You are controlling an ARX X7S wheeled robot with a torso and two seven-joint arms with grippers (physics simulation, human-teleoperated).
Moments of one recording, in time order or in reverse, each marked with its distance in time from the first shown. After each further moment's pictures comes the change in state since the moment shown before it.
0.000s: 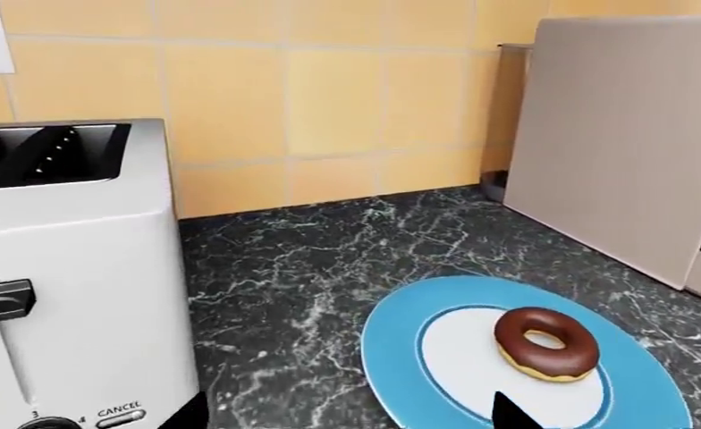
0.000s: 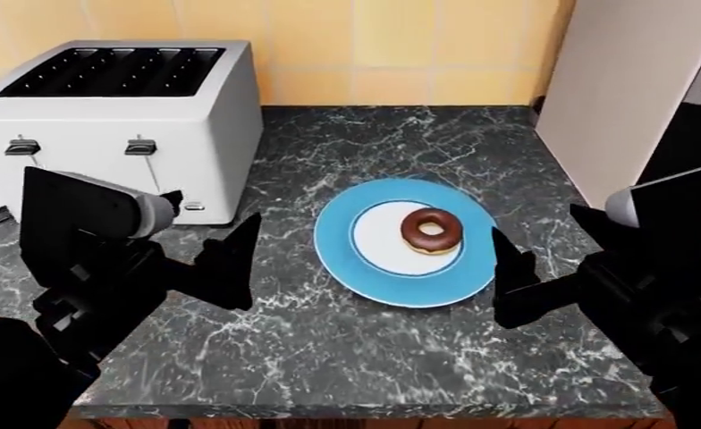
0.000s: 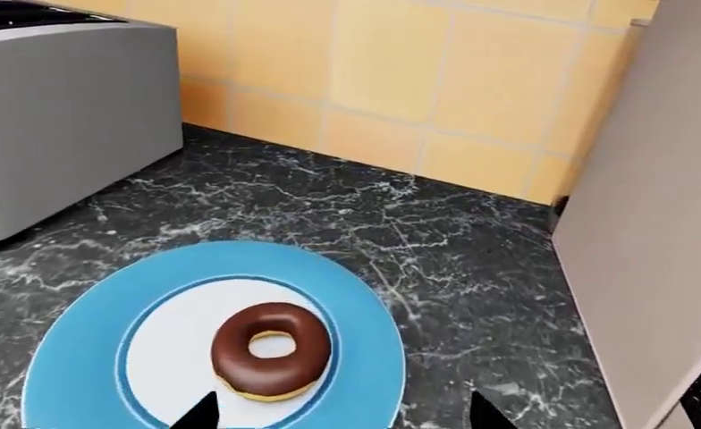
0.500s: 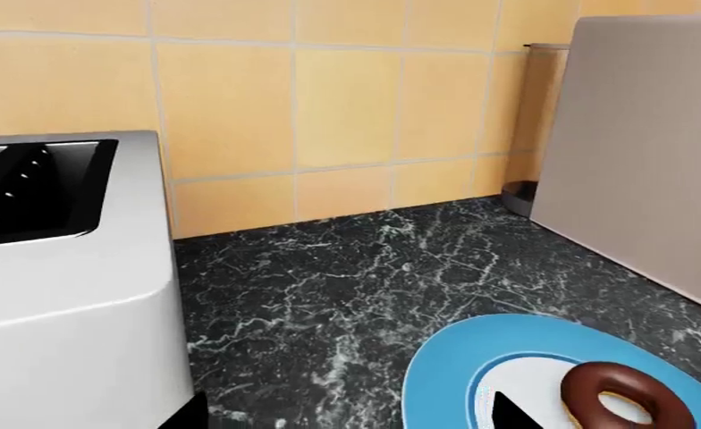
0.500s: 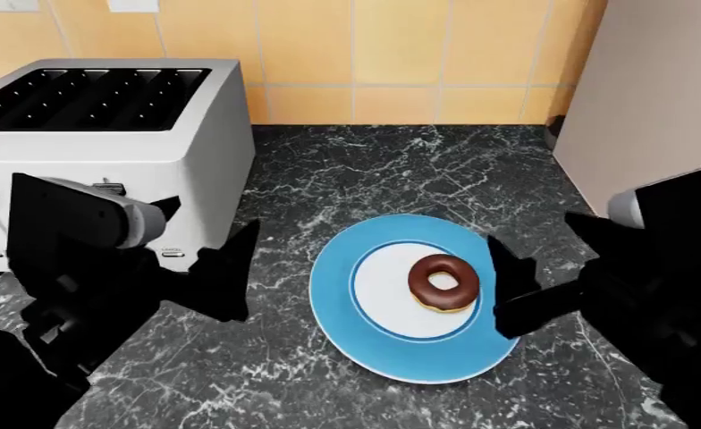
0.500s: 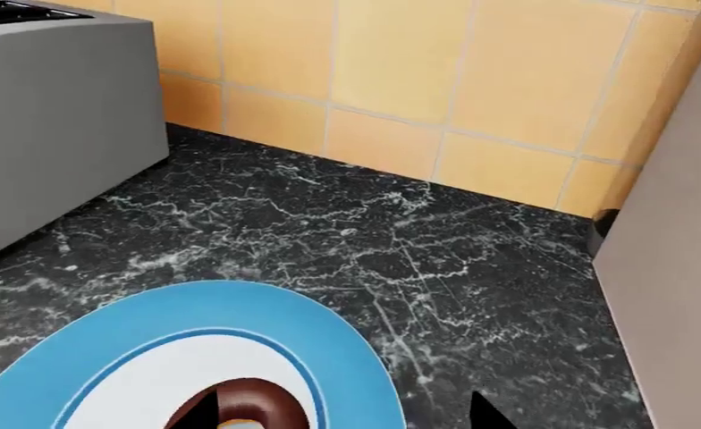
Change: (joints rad) left arm 0.007 -0.024 -0.043 0.017 -0.132 -0.024 -0.071; right arm 0.024 0.063 -0.028 0.053 0.219 -0.032 0.136
